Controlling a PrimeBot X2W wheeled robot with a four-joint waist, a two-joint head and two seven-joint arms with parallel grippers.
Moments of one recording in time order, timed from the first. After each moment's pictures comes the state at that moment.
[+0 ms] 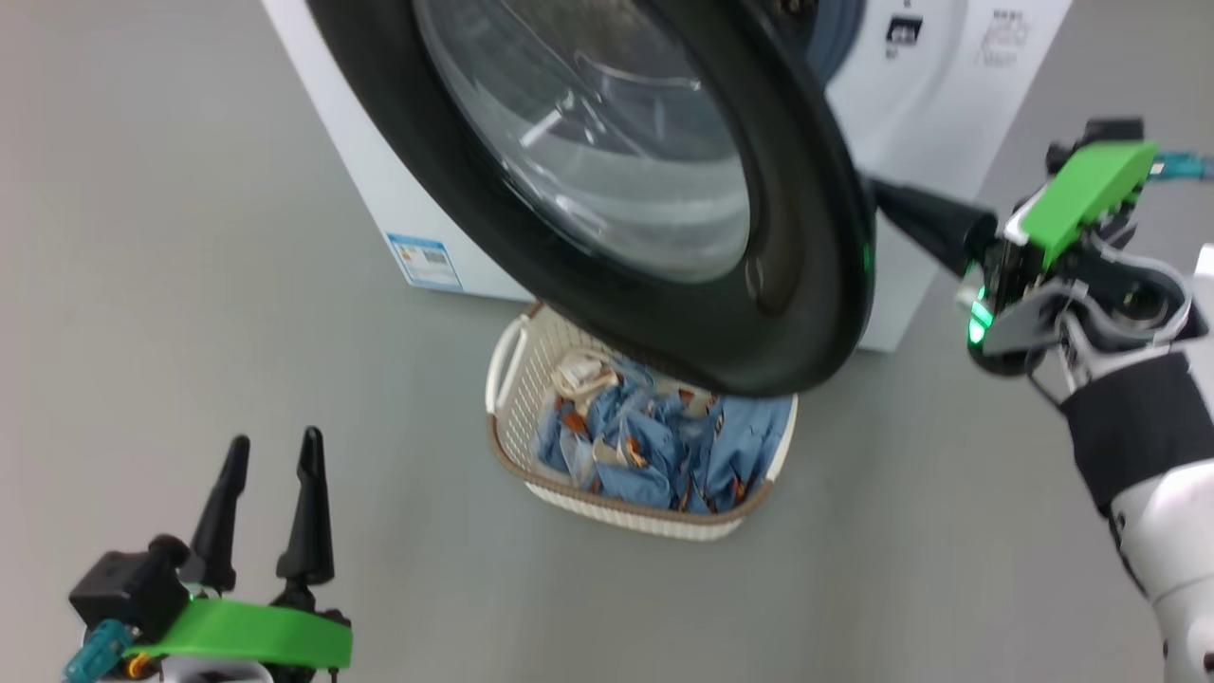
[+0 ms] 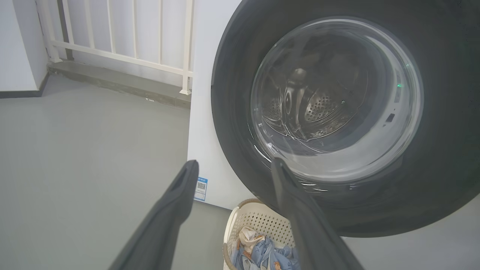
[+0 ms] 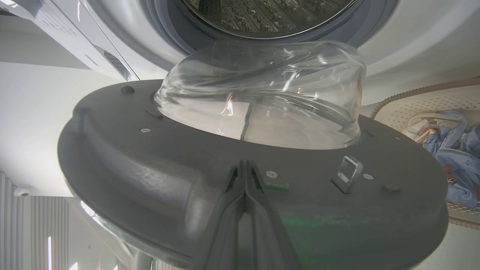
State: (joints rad) left arm -0.17 0.14 -0.10 0.25 -0.48 -0.11 -0.24; right arm -0.88 -0.20 0.13 0.81 1.58 0.12 0.73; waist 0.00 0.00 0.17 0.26
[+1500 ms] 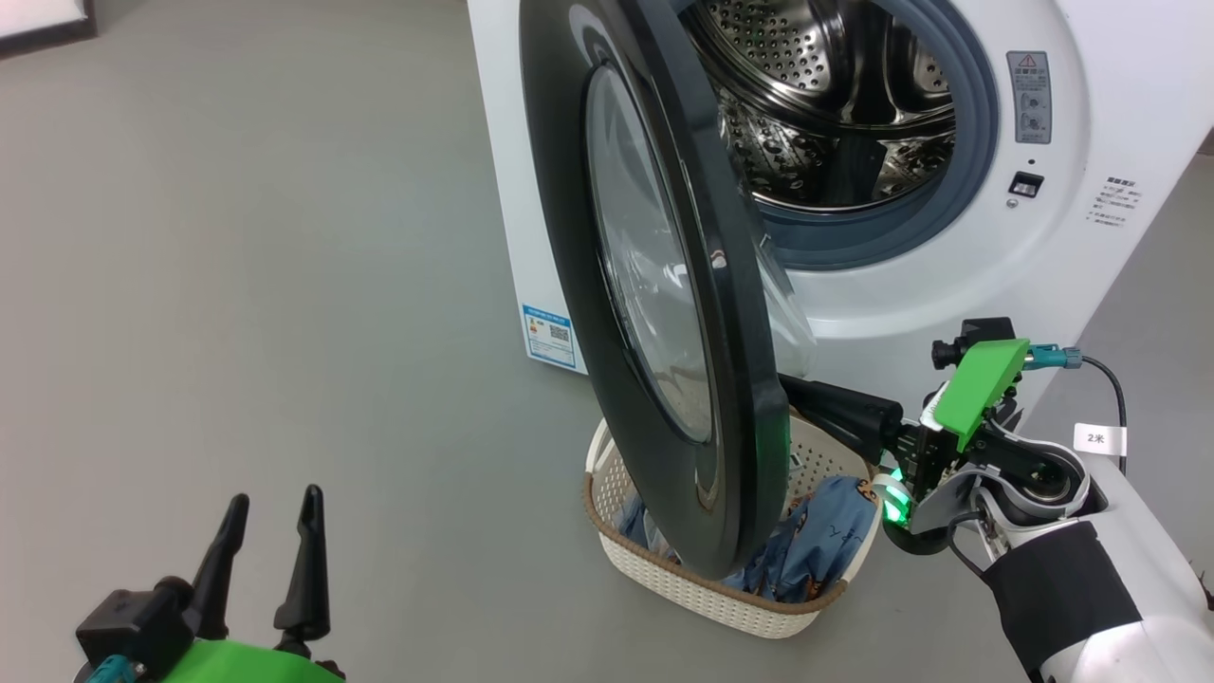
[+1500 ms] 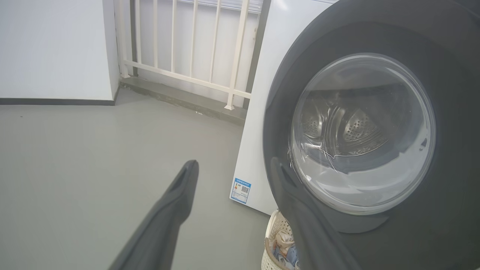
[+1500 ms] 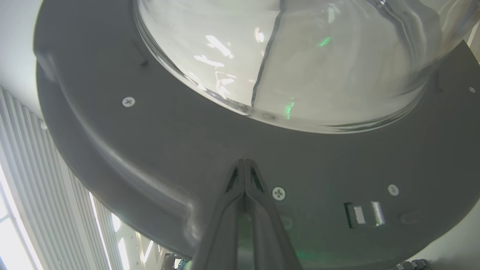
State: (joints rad) left arm -0.05 0.19 -0.12 0.15 -0.48 -0.04 -0.14; right arm -0.57 -0.10 0.13 0.68 1.64 0.12 0.82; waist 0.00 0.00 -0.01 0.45
